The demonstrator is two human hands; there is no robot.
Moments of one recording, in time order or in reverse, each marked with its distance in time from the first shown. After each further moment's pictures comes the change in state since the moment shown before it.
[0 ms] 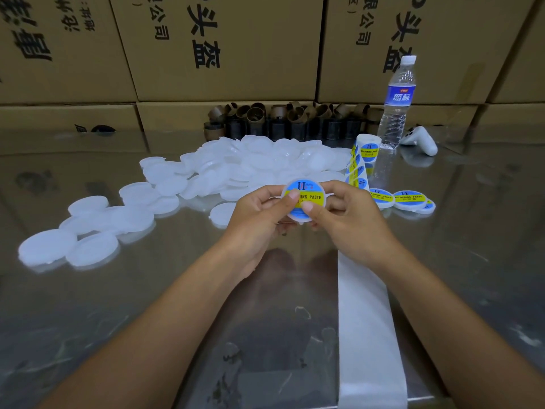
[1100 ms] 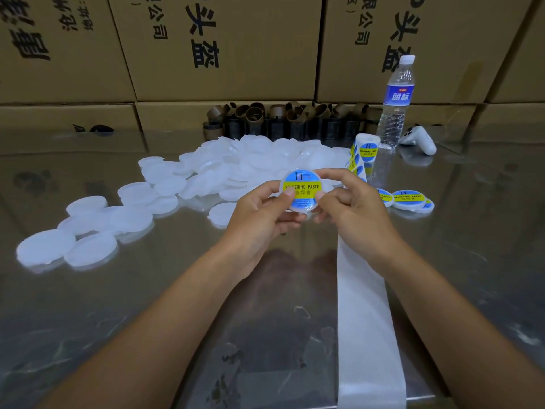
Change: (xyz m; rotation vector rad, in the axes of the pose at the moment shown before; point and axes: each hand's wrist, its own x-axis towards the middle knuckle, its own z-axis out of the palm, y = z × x) left_hand -0.002 0.003 0.003 0.012 -0.007 0.019; right_hand 0.004 -0.003 -0.003 0.099 0.073 -0.037
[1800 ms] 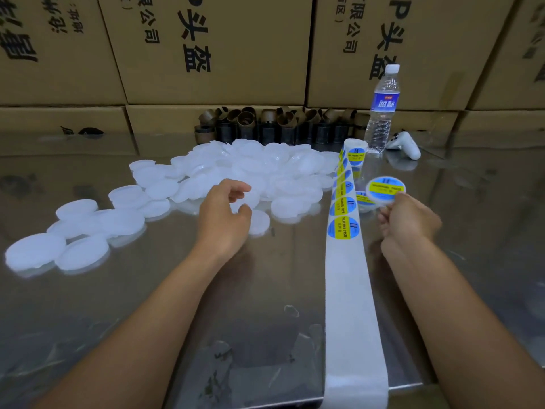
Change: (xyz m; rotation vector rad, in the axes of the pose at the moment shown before) left_hand 0.011 -0.004 -0.029 0.715 0.372 0.238; right_hand 0.017 0.021 -0.049 0.462 0.923 0.448
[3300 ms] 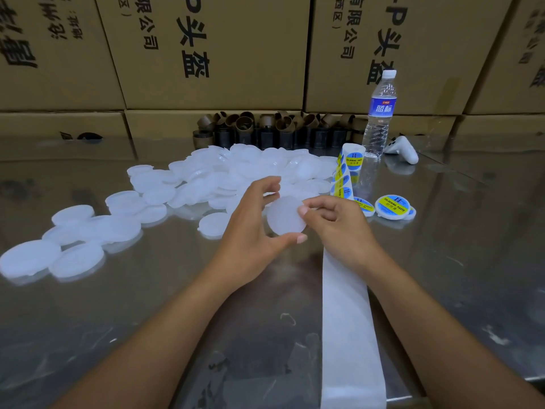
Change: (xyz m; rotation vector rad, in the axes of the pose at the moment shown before) left_hand -0.020 0.012 0.015 -0.096 -0.255 0.291; right_hand -0.047 0.016 0.010 -0.593 -0.885 -0.380
